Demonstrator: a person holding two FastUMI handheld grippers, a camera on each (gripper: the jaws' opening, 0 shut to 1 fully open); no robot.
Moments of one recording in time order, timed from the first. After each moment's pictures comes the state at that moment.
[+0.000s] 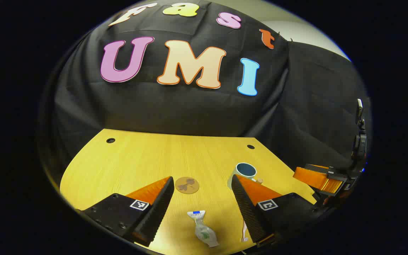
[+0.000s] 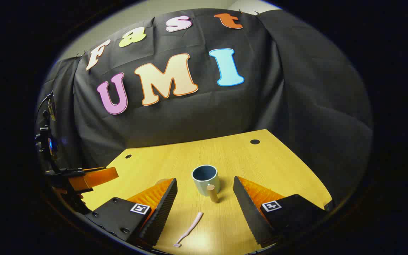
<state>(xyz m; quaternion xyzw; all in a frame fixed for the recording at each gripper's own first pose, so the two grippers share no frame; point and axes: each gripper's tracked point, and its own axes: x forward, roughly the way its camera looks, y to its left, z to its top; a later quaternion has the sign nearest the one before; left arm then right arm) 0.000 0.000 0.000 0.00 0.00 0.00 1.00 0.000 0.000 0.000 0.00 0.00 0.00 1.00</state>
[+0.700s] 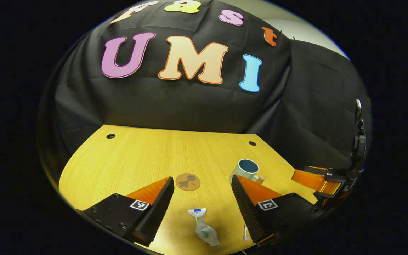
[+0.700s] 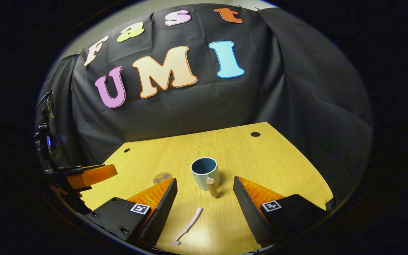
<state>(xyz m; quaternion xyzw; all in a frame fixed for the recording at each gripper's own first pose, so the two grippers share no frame) 0.005 0.012 -0.013 -0.02 0.02 0.01 1.00 0.011 0.004 -0.023 -0.01 0.03 0.00 1.00</state>
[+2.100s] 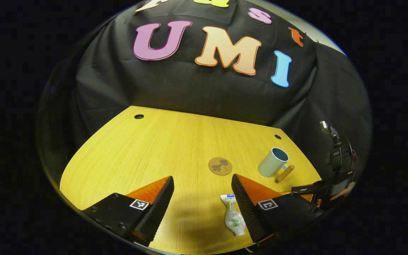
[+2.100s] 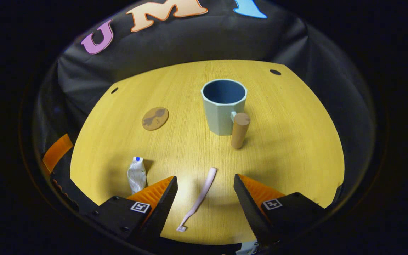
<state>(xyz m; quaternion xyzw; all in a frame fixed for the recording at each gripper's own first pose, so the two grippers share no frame) -0.023 0.094 -0.059 -0.06 0.06 0.09 0.99 0.056 0.033 -0.177 -0.05 0.33 -0.03 0.94</state>
